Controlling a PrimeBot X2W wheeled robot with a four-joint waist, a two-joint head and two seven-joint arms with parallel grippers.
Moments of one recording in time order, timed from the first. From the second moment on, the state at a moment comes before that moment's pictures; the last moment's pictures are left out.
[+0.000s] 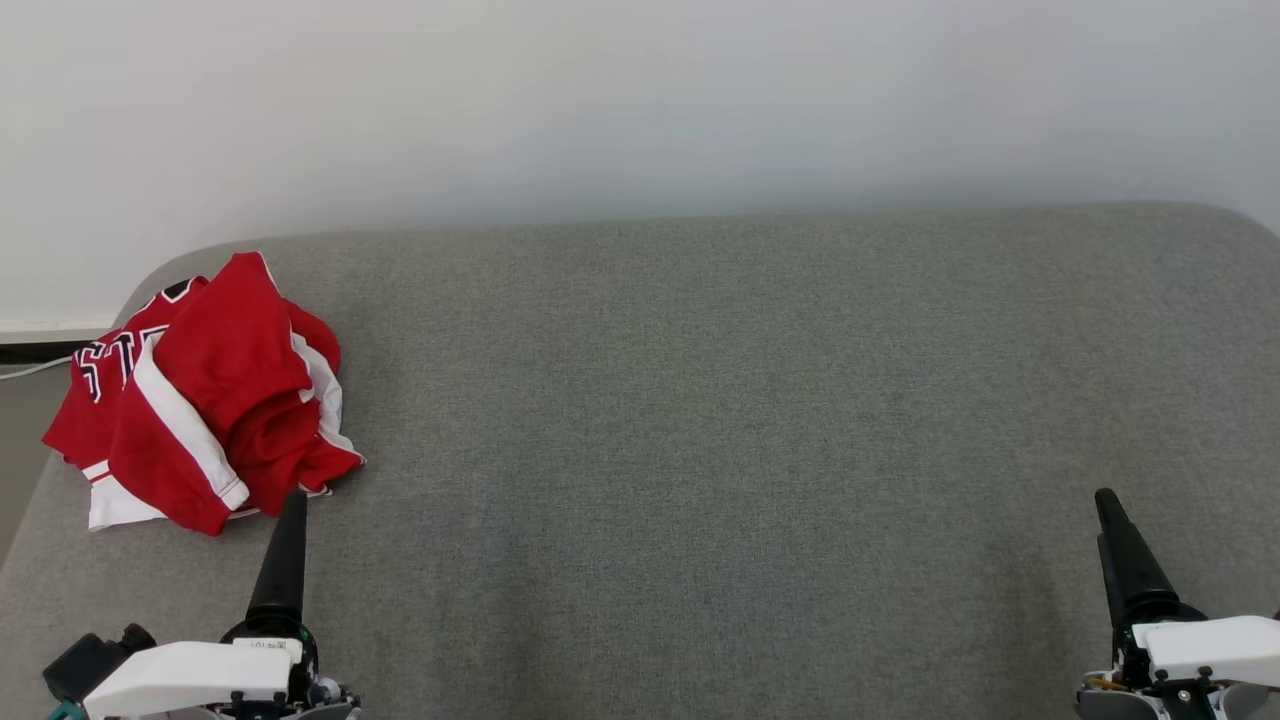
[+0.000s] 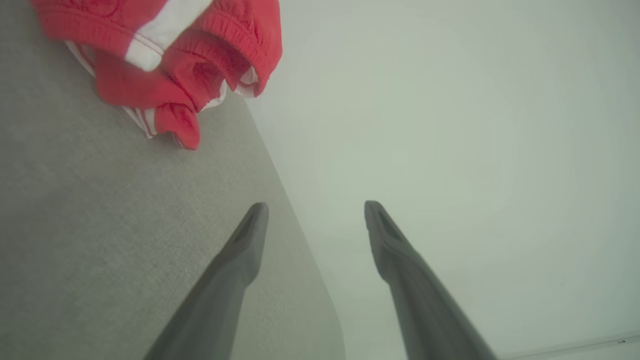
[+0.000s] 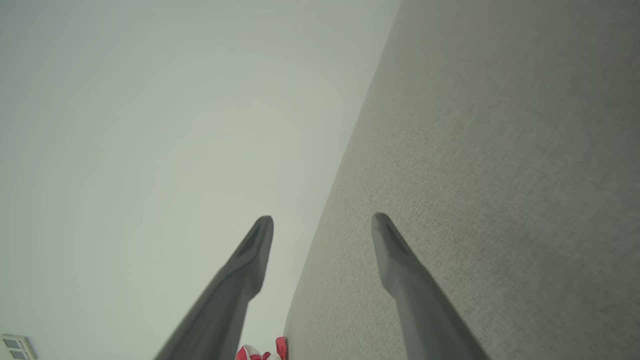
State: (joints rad) left arm -0.02 0.06 0.05 0.25 -1.41 -0.12 0.03; right arm -0.05 -0.05 -0.10 0.29 1.38 0.13 0.03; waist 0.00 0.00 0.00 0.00
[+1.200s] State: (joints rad) left arm -0.04 0.11 0.00 0.23 -0.82 -0.10 -0.07; right arm -0.09 -0.10 -0.03 0.25 0.73 0.13 -0.07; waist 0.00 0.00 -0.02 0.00
